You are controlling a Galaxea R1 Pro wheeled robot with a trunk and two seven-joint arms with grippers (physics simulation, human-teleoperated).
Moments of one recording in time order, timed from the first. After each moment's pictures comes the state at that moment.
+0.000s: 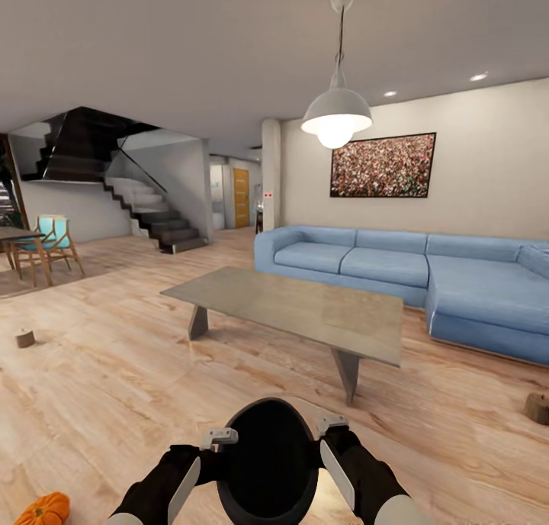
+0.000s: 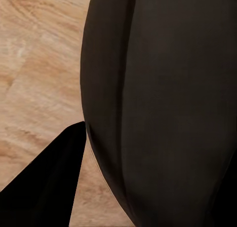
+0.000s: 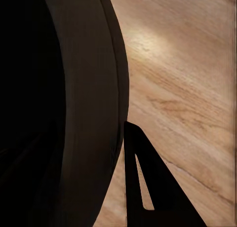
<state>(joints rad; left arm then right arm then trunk) -0.48 -0.08 -0.09 -0.56 0.10 0.52 -0.07 -0.52 0.15 0.23 -0.61 -0.18 0.64 -0.19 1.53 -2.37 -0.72</state>
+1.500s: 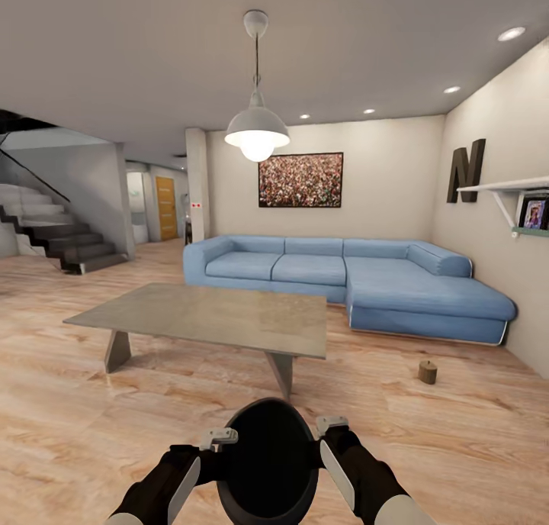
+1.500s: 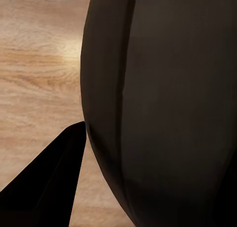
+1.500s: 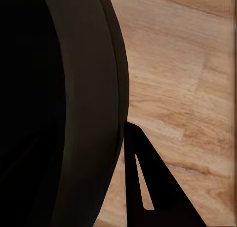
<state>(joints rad) -0.48 -0.08 -0.08 -0.56 0.10 0.52 -0.07 -0.52 0.15 0.23 -0.61 -0.18 0.64 -0.19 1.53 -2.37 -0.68</state>
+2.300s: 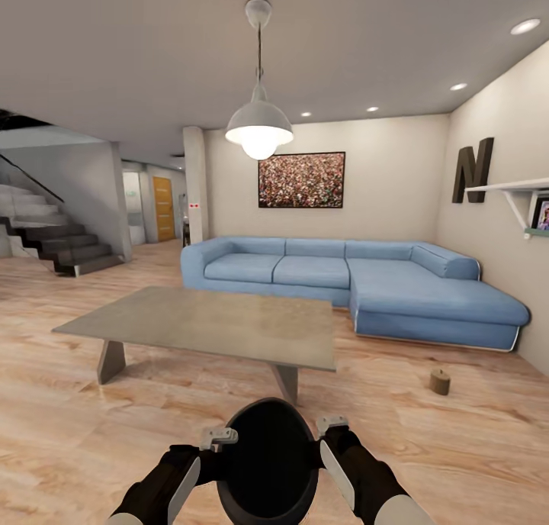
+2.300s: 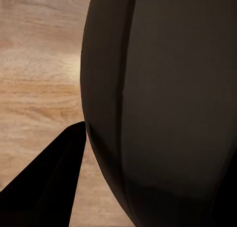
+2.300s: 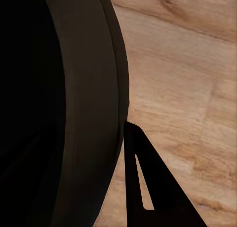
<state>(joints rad) -0.48 -0.08 -0.09 -0.56 0.10 0.52 -0.07 -0.52 0.15 0.23 -0.61 -0.18 0.64 -0.19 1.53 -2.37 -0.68</state>
